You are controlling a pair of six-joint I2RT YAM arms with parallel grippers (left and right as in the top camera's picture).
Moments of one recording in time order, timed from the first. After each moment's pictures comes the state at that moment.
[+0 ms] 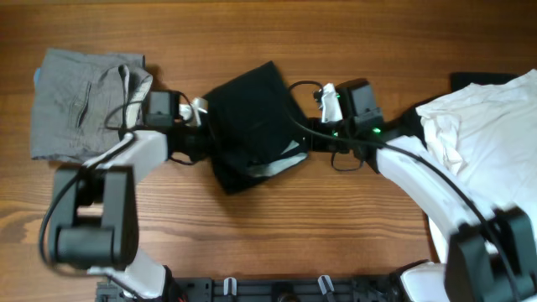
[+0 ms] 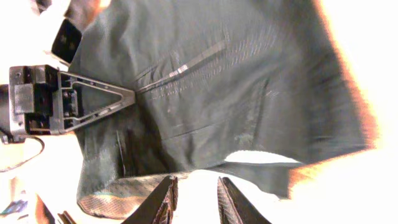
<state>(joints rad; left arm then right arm) -0.04 1.76 0.89 -0.26 0.74 -0.57 0.36 1.52 0.95 -0.36 -0.49 0.44</state>
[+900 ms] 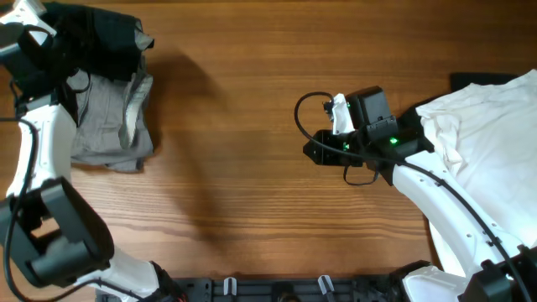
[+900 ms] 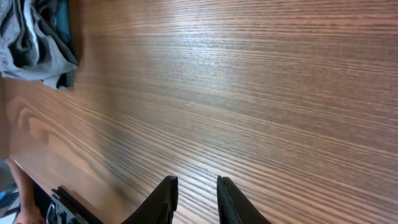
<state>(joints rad) 0.39 1.77 1.30 0.24 0.53 -0.64 0.36 1.41 0.95 -0.61 -0.45 0.41</state>
